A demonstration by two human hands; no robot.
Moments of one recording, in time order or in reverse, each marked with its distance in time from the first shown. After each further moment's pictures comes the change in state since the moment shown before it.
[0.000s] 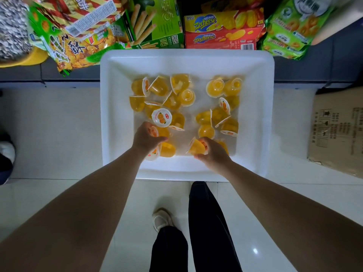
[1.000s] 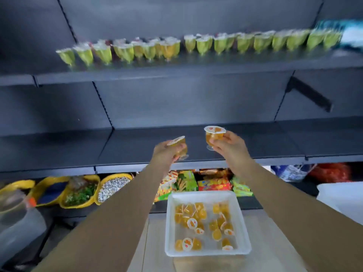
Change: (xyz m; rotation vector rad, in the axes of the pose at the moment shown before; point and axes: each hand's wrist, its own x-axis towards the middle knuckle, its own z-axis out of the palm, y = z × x) left_hand -0.458 0.150 -0.317 -0.953 0.042 0.664; right_hand -0.441 -0.337 -0.199 0.903 0.597 -0.655
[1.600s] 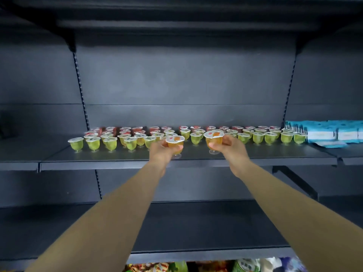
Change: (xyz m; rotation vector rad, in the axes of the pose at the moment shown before) left_hand 0.035 0.243 0.070 0.153 0.067 0.474; right_hand 0.090 -0.231 0.007 -0.109 0.045 -0.349
